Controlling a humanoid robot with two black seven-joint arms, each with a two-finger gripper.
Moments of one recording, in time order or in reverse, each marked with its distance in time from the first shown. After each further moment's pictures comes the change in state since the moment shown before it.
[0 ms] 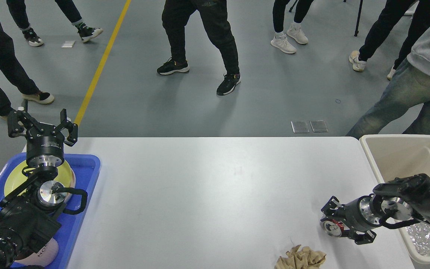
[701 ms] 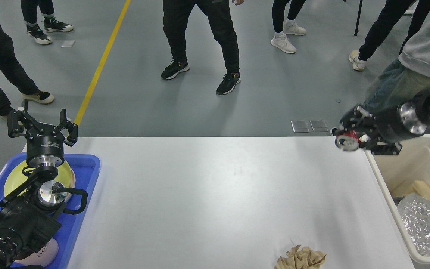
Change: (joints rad) left arm 0.000 0.000 0.000 0.001 0.000 0.000 0.000; right arm 0.896 -0.280 -0.140 0.351 -0.007 0.226 -0.004
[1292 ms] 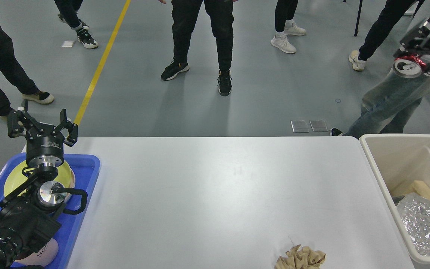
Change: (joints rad) left arm 0.000 0.000 0.000 0.000 0.000 0.000 0.000; right arm -0.012 -0.013 -0.214 -0.195 0.004 -0.238 0.000
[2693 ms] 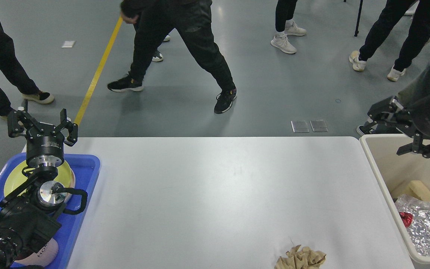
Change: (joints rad) left arm 0.000 0.000 0.000 0.000 0.000 0.000 0.000; right arm 0.216 0.076 -0.090 0.328 0.002 0.395 0.000
